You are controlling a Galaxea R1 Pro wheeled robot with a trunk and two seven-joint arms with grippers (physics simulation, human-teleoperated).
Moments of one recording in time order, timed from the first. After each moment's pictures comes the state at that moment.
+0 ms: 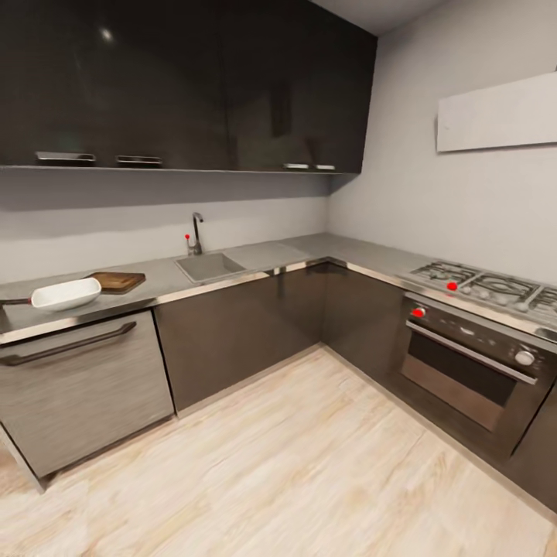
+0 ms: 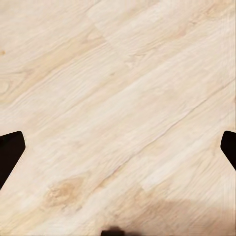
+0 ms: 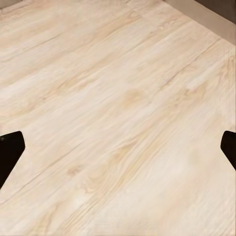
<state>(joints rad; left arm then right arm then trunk) 0.00 0.01 0.00 -0.47 -0.01 -0.27 0.00 0.00 0.05 0.00 -0.62 0.00 -0.36 -0.13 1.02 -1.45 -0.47</state>
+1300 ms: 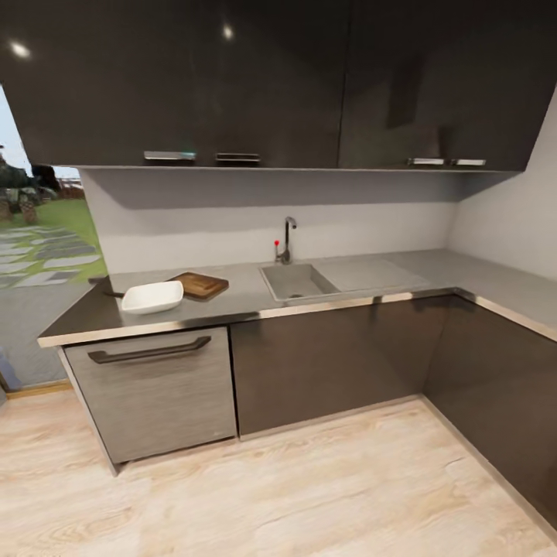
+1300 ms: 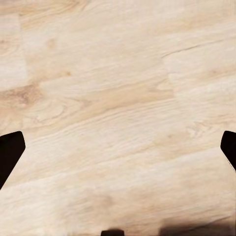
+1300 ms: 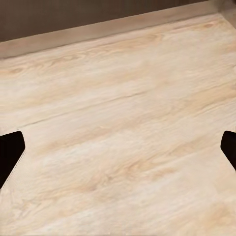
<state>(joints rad) 0.00 0.01 0.00 -0.47 -0.01 -0.27 0.00 0.00 0.05 0.00 -0.62 0.00 -0.36 -0.13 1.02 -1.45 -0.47</state>
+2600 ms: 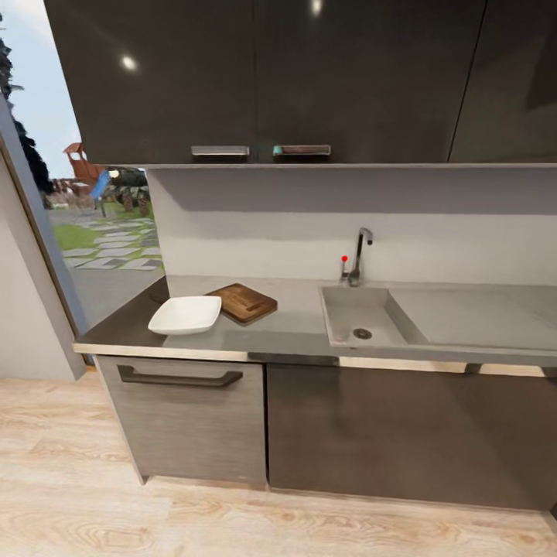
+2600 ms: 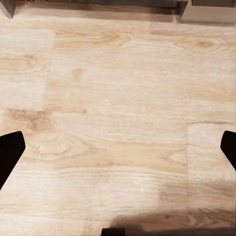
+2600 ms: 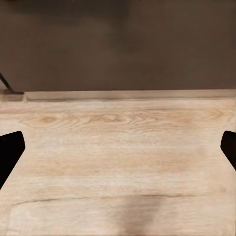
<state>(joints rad) 0.00 0.01 0.00 -0.47 0.00 -0.27 0.00 0.00 0.04 0.00 -0.62 0.00 -0.36 -0.13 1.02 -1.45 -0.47</state>
